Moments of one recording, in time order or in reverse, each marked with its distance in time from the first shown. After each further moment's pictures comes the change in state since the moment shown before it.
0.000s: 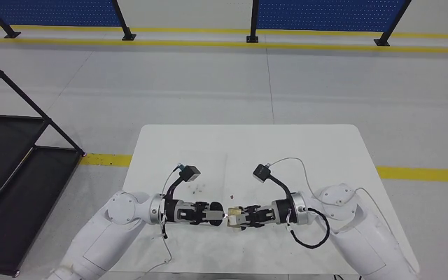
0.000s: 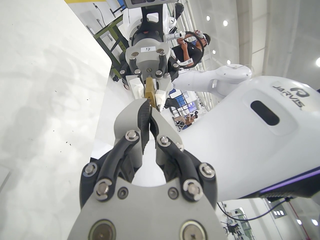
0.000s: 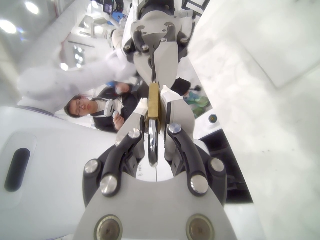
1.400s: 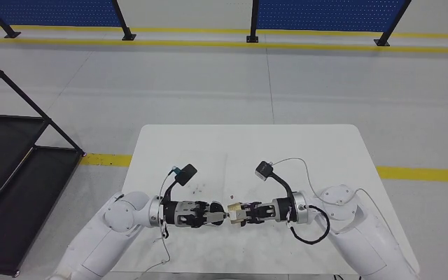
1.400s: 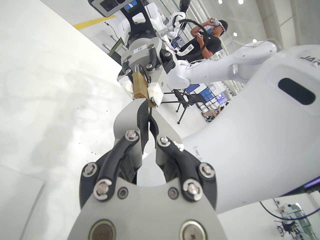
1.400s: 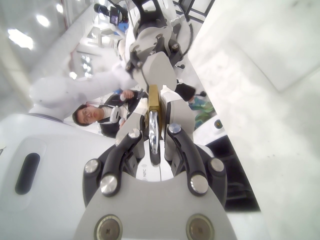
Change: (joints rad) left arm 0.057 0.006 -0.049 -0.078 0.231 -0.199 0.165; right arm -0.007 0.005 0.003 0.014 0.043 0.010 -0.047
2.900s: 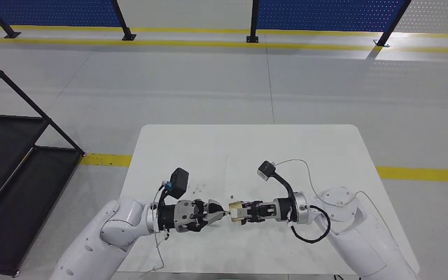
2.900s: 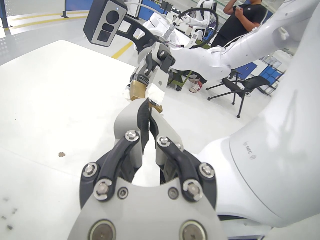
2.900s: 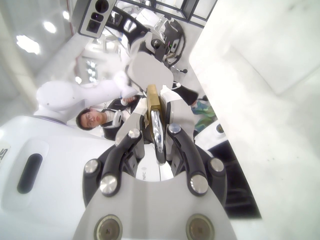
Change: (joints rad) left arm 0.139 -0.011 -0.103 -0.141 0.668 -0.162 0.507; right arm -0.013 0.002 -0.001 0.022 0.020 -0.027 -0.024
